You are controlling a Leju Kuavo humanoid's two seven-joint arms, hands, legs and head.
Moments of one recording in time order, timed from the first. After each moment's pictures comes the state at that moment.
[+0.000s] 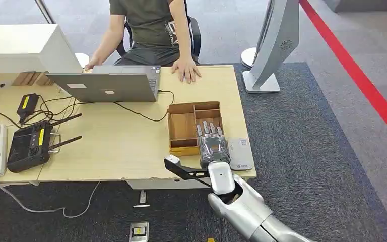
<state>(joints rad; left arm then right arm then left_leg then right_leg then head) -0.11 0.08 -1.05 -0.21 1.14 0.23 -0.15 -0.46 0.02 0.70 -1.04 1.35 -0.07 0.64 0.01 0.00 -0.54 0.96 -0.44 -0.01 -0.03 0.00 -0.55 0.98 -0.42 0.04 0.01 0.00</state>
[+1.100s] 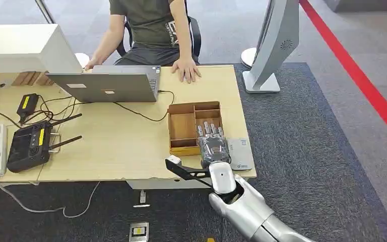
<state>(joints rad) -0.11 0.08 -1.03 -0.21 1.16 0.24 -0.14 -0.46 0.01 0.70 -1.04 1.34 -0.06 0.64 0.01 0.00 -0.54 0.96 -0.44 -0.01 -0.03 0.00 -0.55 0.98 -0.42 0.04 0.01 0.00</state>
